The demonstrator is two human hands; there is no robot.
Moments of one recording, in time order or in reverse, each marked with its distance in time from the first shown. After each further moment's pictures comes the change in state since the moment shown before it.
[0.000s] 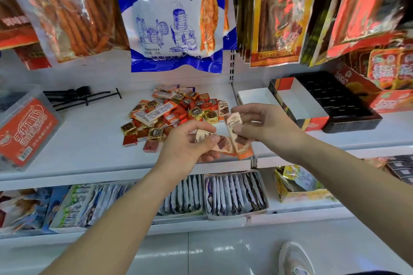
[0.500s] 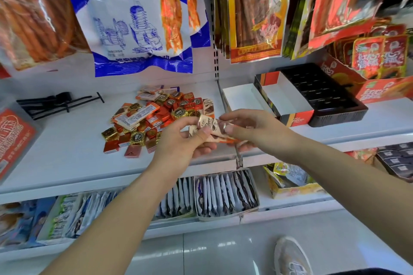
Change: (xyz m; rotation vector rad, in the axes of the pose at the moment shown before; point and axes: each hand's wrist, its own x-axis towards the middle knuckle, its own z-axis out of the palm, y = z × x) left_hand 0.017 0.003 0.031 -0.121 0.043 -0.067; right_hand -0.001 0.021 -0.023 -0.053 -0.101 0.050
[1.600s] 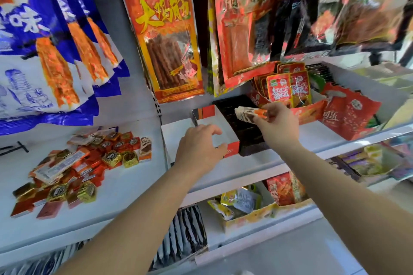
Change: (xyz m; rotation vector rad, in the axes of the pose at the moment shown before) left_hand 0.076 0.000 0.166 1.024 -0.147 0.497; right_hand -0.018 0.052 -0.176 -0.420 0.993 0.055
